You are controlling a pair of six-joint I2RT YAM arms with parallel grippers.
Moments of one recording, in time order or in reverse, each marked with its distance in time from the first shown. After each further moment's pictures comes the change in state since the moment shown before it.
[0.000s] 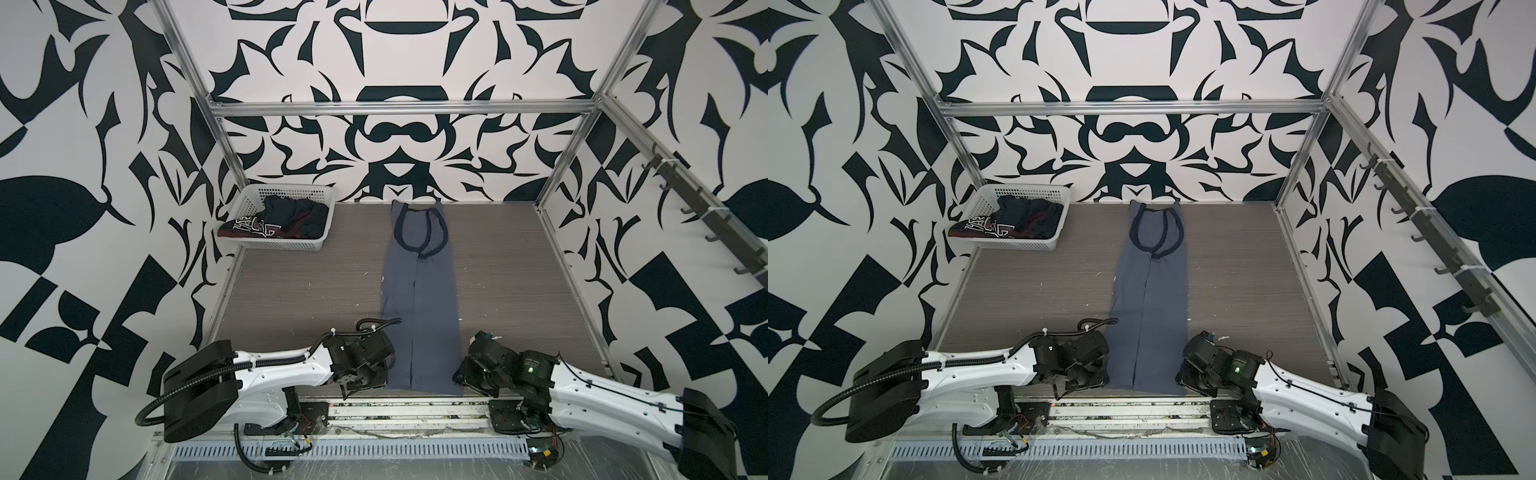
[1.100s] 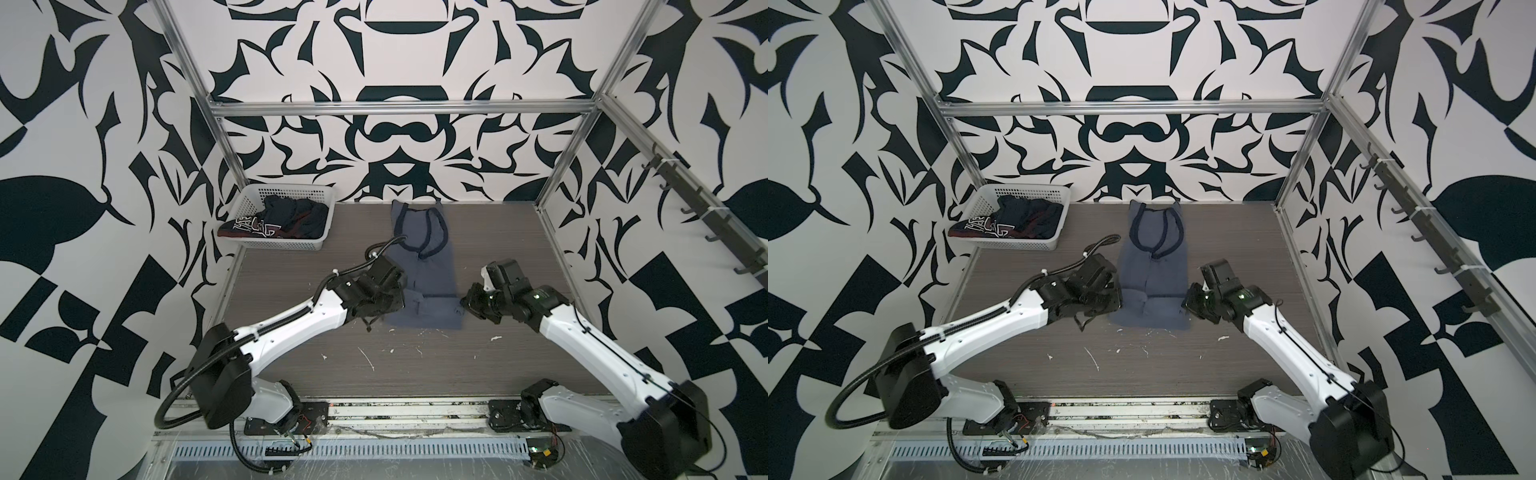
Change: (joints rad) left arm 0.349 0.219 0.597 -0.119 -0.146 0.325; right arm -0.608 0.371 0.574 -0.096 -0.100 -0.484
